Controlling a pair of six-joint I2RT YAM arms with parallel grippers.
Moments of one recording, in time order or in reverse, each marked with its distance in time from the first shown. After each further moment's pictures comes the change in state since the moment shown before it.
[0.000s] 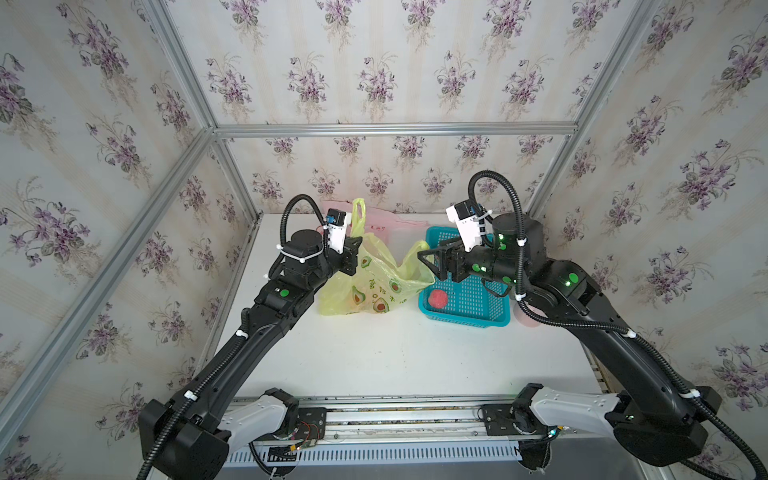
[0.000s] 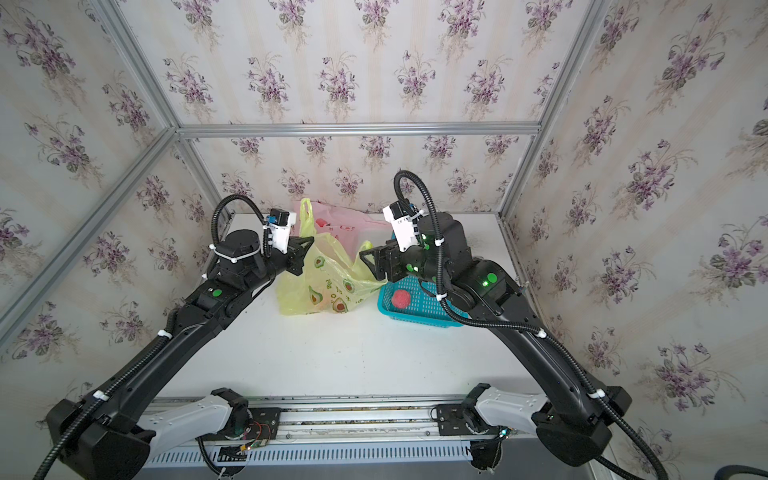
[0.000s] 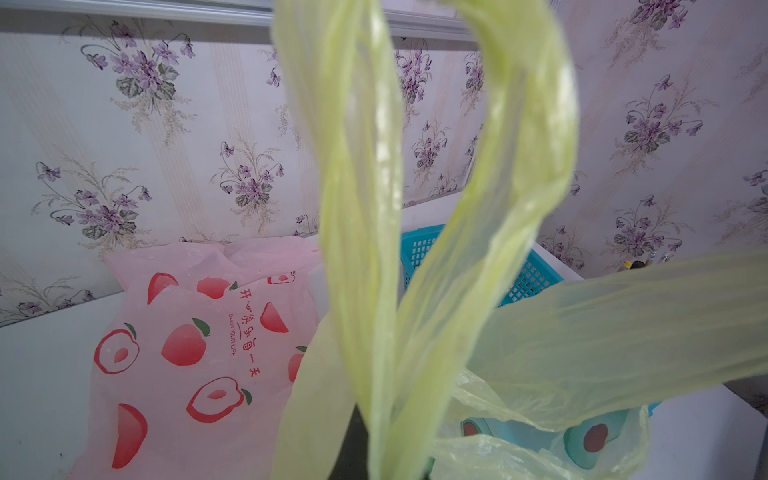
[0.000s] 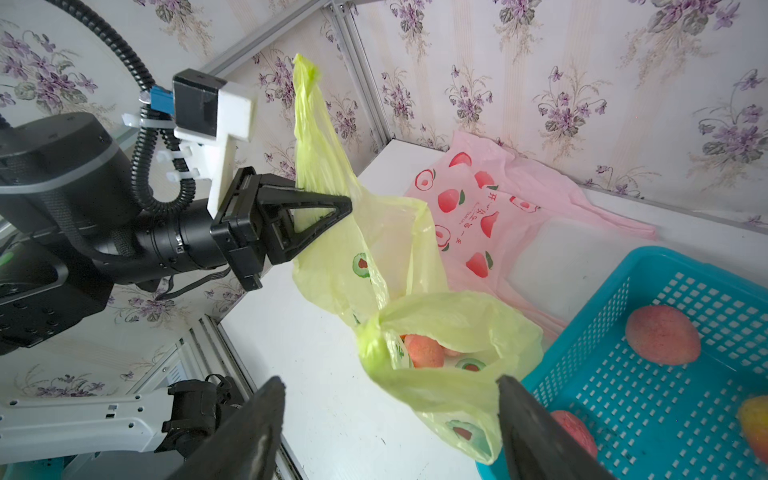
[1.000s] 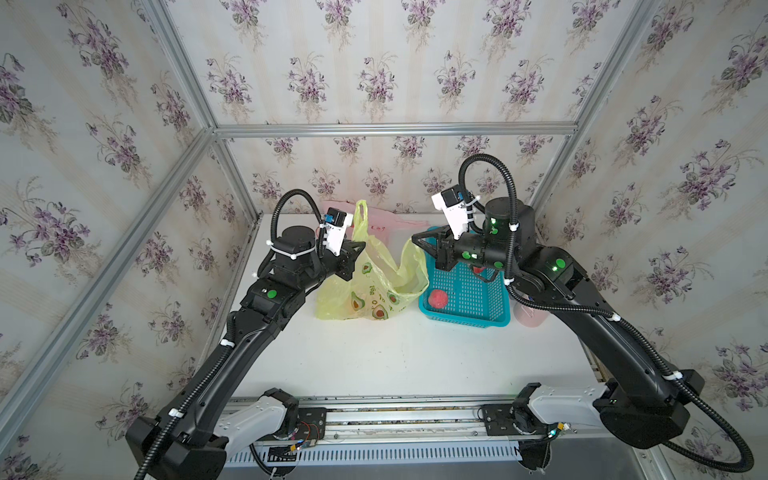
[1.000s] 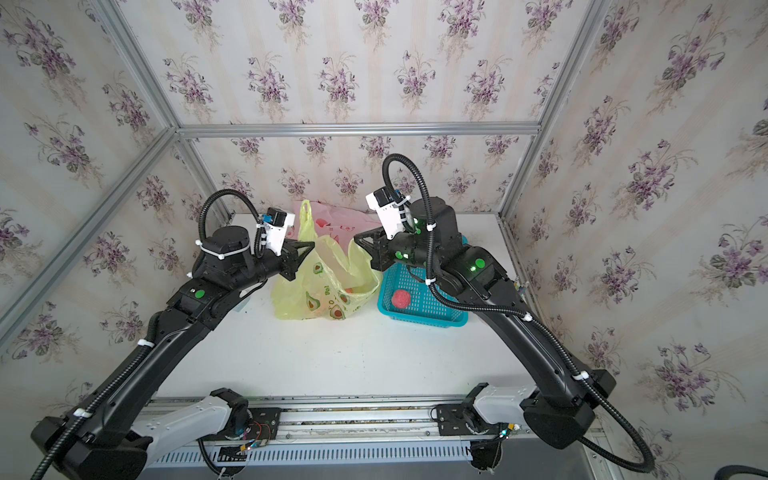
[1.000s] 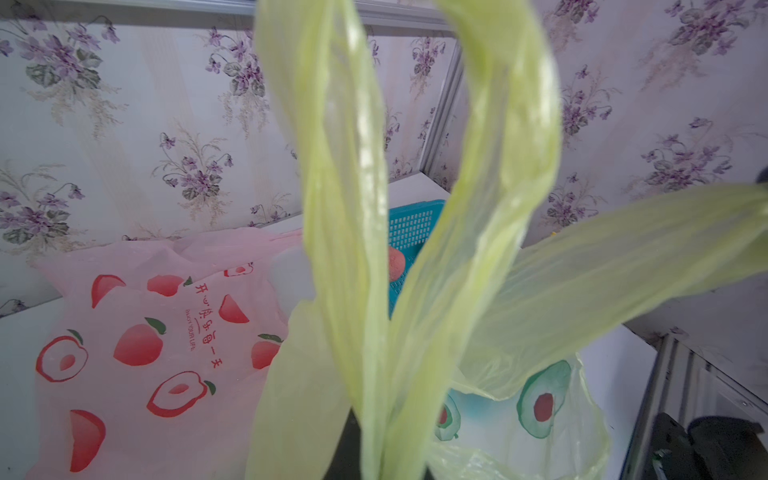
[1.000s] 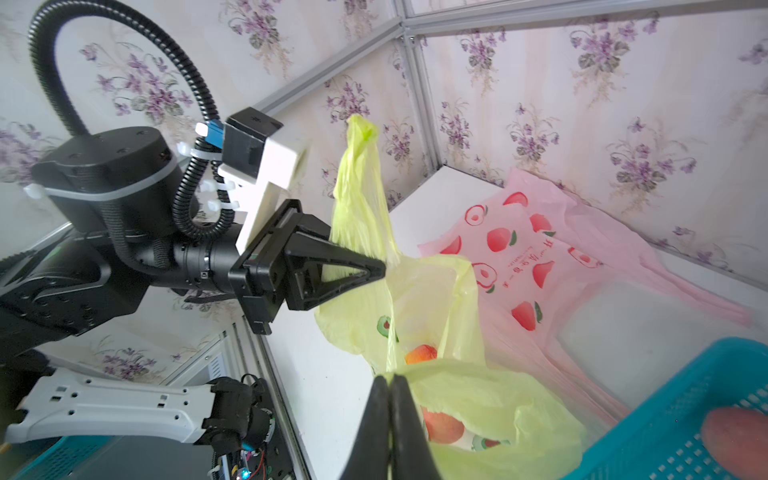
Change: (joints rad) left arm 0.008 -0.044 0.114 -0.219 0.195 0.021; right arm 0.000 0.117 0.128 0.097 -0.198 -0.048
